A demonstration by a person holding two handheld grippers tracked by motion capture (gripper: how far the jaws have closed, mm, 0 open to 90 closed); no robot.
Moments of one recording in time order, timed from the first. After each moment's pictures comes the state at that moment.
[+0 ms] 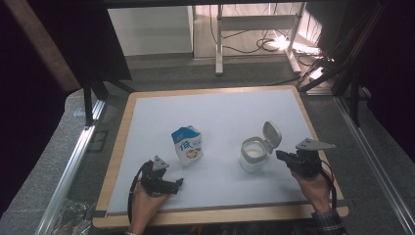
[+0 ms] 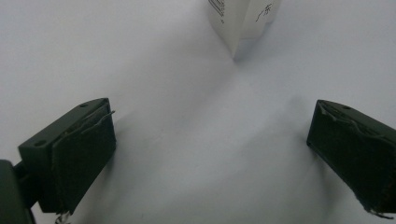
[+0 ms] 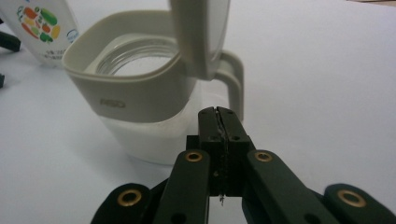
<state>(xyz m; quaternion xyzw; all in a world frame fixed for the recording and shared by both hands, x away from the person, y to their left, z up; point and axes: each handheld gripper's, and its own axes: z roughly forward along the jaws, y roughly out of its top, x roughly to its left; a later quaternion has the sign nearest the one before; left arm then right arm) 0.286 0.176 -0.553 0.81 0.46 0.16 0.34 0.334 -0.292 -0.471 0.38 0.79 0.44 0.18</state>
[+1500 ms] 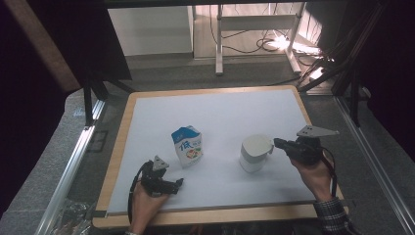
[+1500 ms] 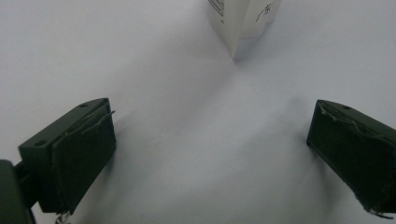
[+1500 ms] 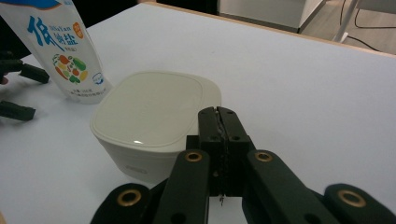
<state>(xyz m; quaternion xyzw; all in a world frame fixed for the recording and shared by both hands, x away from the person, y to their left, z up) 0.286 0.176 -0.553 0.80 0.46 0.16 0.34 0.346 -0.281 -0.431 0.35 0.79 0.46 0.18</state>
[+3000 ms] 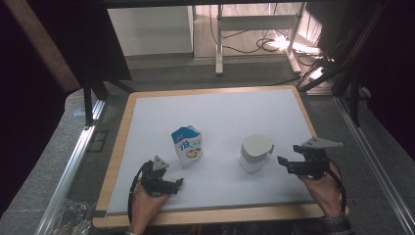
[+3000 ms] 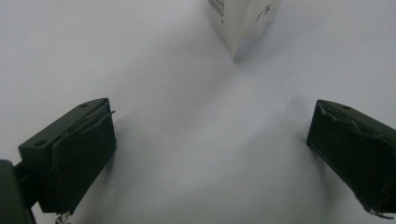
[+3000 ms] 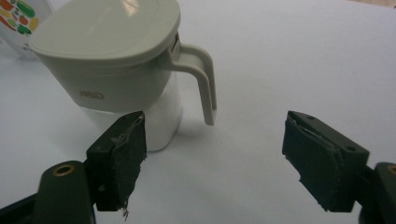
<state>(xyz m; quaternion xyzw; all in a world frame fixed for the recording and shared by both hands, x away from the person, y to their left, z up) 0.286 0.177 -0.553 0.81 0.46 0.16 0.34 0.330 -0.304 -0.460 0.40 0.80 0.40 0.19</state>
